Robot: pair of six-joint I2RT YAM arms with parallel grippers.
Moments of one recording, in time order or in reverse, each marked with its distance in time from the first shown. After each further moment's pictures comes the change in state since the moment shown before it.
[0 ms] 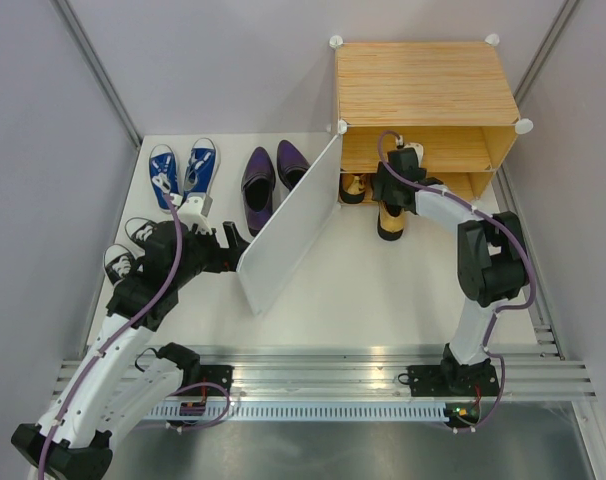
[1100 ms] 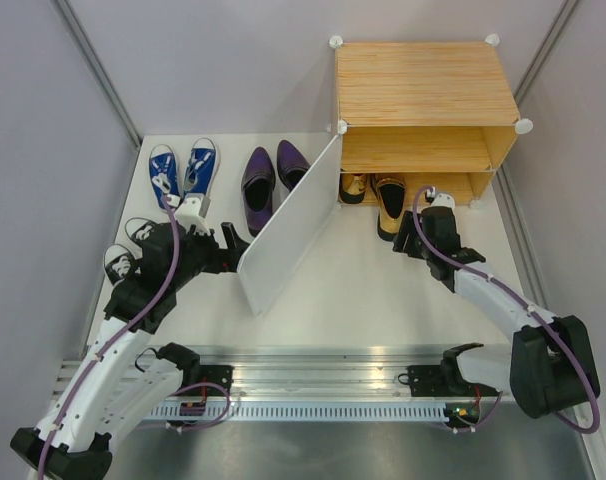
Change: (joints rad) left arm 0.000 -0.019 0.000 0.000 -0.001 0.000; right arm 0.004 -0.675 -0.655 0.104 -0.132 0.063
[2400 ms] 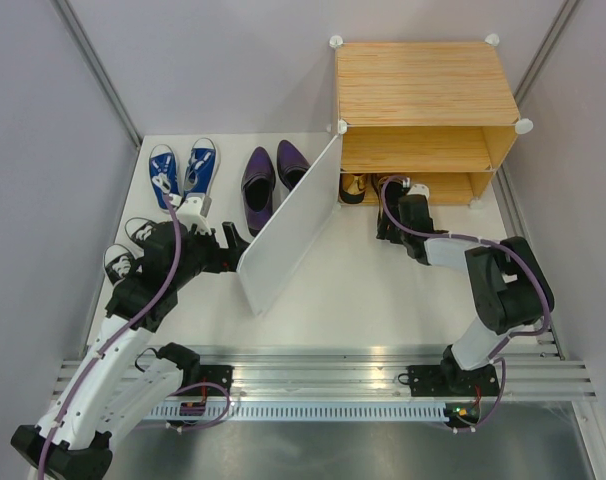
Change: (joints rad) left arm 0.000 0.011 0.000 0.000 0.000 0.000; right arm 0.009 0.474 0.108 0.339 0.004 -0.041
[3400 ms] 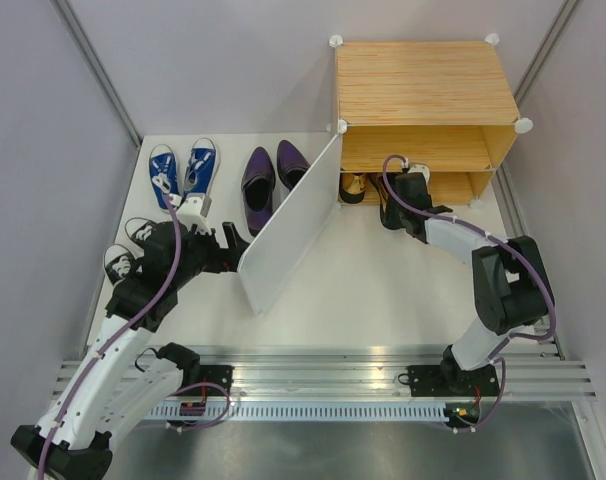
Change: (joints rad) left arm 0.000 0.002 0.000 0.000 0.000 0.000; right arm 0.005 -0.012 0.233 -0.316 0.095 -0.030
